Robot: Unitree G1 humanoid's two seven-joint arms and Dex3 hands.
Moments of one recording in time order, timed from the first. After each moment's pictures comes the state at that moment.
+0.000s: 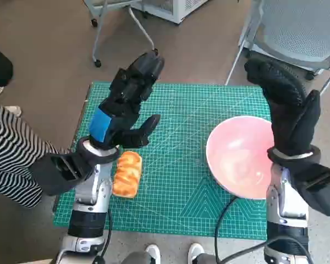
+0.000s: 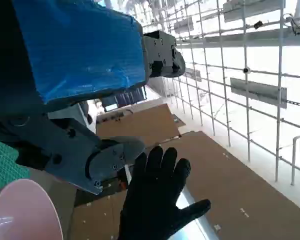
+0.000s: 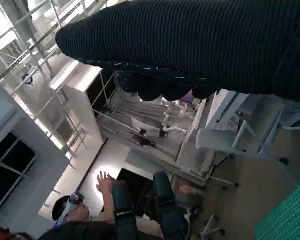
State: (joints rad) left arm -0.49 0.08 0.07 0.19 -0.33 -0.41 -0.51; right arm -0.49 -0.18 -0.14 0.14 0.25 -0.46 0.32
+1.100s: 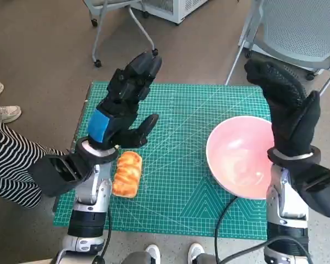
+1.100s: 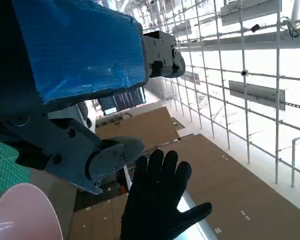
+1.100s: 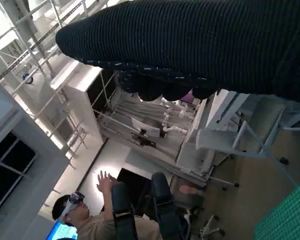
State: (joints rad) left arm -0.49 0.08 0.08 0.20 -0.33 -0.44 -0.51; right arm -0.49 -0.18 -0.14 0.14 0.25 -0.46 0.31
